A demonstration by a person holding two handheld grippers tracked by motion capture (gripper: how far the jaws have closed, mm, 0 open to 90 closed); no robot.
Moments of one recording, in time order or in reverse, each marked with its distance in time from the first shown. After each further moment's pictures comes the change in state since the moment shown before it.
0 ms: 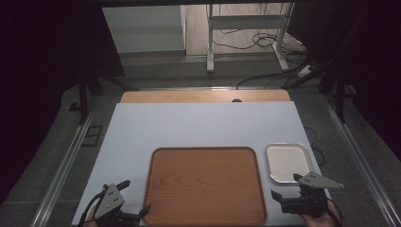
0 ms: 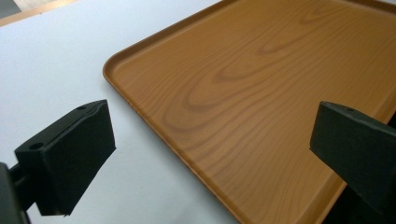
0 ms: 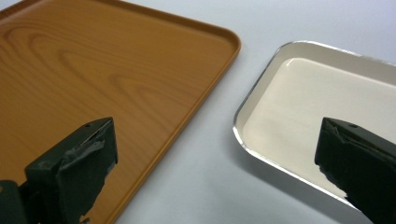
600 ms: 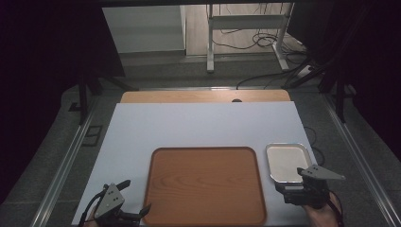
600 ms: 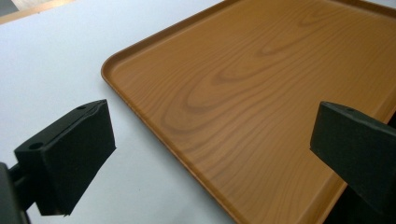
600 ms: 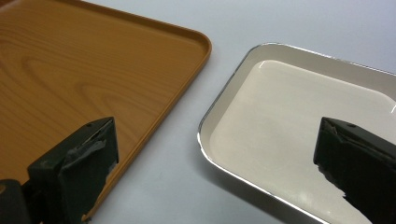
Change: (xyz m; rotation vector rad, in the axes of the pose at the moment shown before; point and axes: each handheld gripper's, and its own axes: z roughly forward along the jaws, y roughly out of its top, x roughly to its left) left arm 0.000 0.000 0.001 -0.003 -0.002 -0.002; right arm -0.021 0.006 0.009 0.010 -0.041 0.023
